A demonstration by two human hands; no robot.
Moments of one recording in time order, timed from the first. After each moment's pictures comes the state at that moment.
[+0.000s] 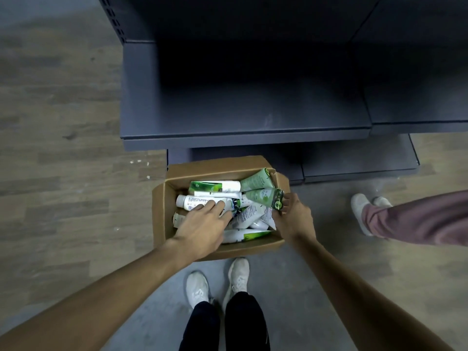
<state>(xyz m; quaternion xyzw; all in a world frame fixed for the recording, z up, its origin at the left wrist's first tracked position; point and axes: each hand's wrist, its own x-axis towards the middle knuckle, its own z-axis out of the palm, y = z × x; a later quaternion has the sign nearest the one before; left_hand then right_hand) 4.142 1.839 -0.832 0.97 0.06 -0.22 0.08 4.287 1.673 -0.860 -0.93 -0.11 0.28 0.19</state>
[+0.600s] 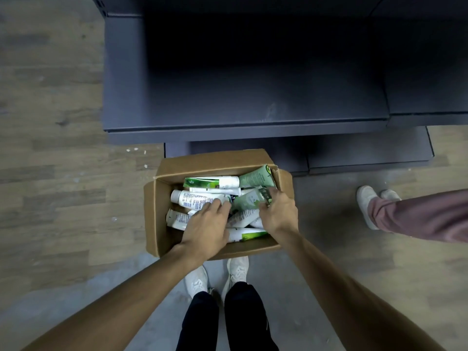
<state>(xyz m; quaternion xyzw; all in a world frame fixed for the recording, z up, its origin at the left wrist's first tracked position) 4.163 1.824 -0.880 0.93 0.20 -0.21 0.23 4.295 1.711 -0.883 -0.93 -0.16 0.31 0.15</state>
